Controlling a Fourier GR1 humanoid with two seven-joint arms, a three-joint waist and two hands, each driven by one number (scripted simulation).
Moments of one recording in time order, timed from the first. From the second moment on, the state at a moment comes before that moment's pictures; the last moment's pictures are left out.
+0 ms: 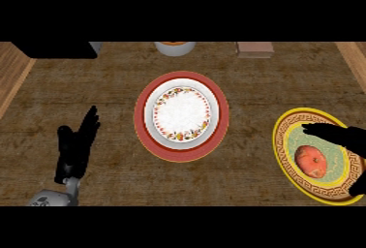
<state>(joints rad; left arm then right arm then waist) -0.07 0.31 -0.23 -1.44 0.15 0.34 0.20 -0.24 -0.80 0.24 -1.04 0.60 0.32 -0.80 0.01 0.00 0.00</state>
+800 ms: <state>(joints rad) -0.03 0.25 -0.16 -1.47 0.08 0.27 0.21 -0.33 -0.66 0.21 -0.87 0.77 0.29 -0.83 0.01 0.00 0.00</state>
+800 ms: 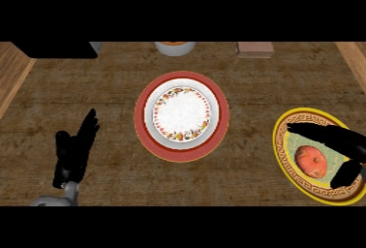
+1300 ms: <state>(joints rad) -0.05 0.20 -0.13 -1.45 0.03 0.25 0.22 -0.35 -0.62 0.18 -0.82 0.86 0.22 -0.90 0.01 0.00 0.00</state>
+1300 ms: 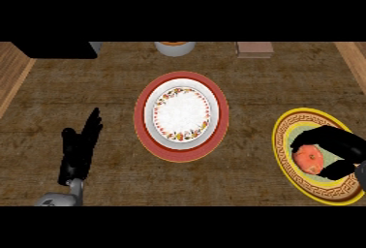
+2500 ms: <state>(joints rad) -0.06 0.18 -0.13 -1.43 0.00 0.20 0.22 -0.59 -0.06 0.06 -0.96 0.98 -0.21 0.05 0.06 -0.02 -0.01</state>
